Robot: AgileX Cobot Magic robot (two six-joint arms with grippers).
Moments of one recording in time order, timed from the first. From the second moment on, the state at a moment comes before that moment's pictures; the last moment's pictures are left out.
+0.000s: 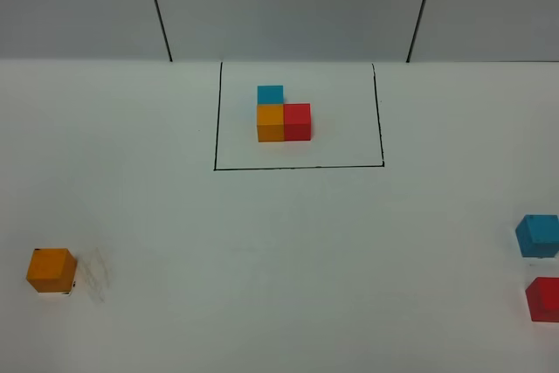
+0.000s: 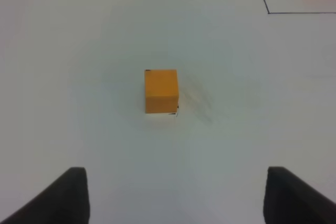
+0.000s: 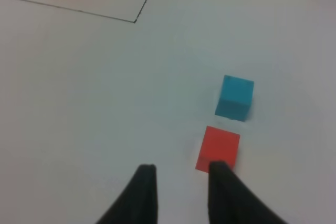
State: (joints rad) left arm -0.05 -0.01 -0.51 0.01 1.08 -0.04; right arm 0.09 0.01 -0.50 0.06 1.07 -0.13
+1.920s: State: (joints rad) left arm -0.05 1.52 -0.70 0.06 0.49 -0.17; right arm 0.09 0.01 -0.50 0.06 1.07 -0.13
